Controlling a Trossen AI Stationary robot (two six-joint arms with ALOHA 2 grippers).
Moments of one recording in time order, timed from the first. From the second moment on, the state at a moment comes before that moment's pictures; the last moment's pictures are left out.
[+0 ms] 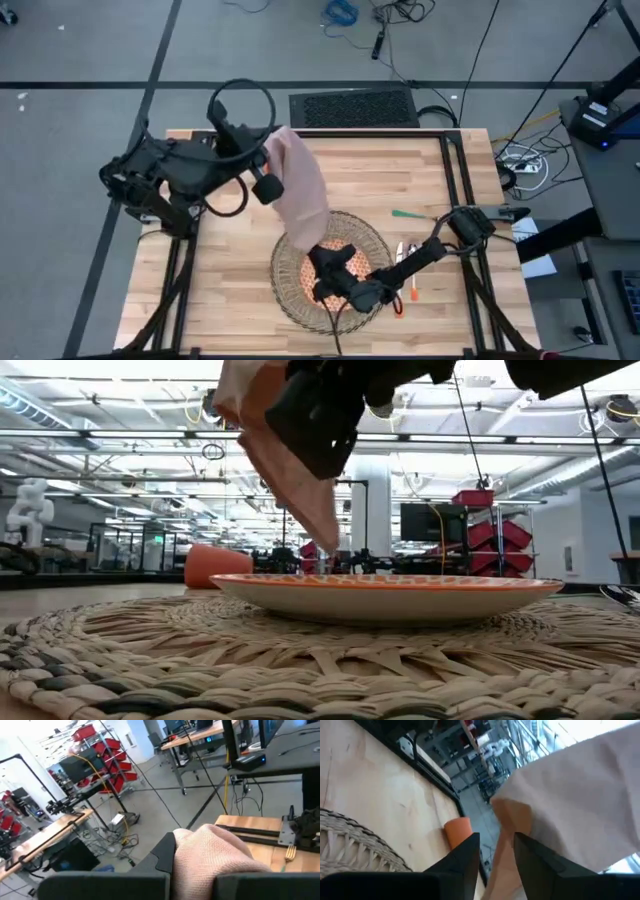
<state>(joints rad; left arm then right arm) -0.33 1.62 2.36 -0.99 -1.05 0.18 0.53 2.17 1.26 1.06 1.26 -1.15</state>
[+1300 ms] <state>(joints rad) -0.56 1.62 2.36 -0.92 -0.92 0.11 0.45 2.17 1.26 1.36 1.21 -1.27</state>
